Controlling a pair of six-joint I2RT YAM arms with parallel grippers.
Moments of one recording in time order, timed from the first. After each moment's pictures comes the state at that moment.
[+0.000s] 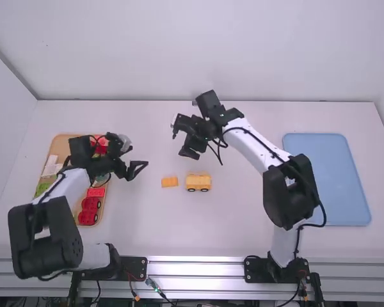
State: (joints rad) left arm 0.29 1.48 0.73 -0.18 0.96 0.67; right arm 0.51 1.96 1.57 -0.66 -0.47 -0.76
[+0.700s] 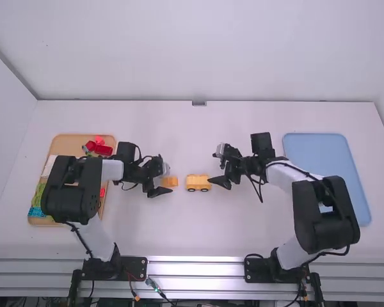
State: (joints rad) left arm 0.00 1.86 0.77 -0.16 0.91 1.23; right arm 0.19 1.69 0.80 -0.11 -1.01 -0.88
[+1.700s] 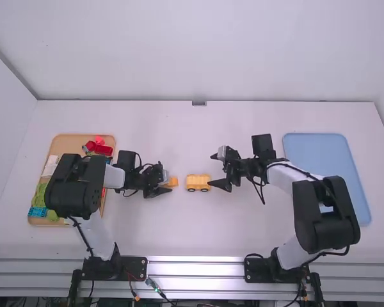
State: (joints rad) left arm 0.00 1.91 0.65 0.07 0.90 1.19; right arm 0.18 1.69 0.78 -0.11 -1.11 -0.94
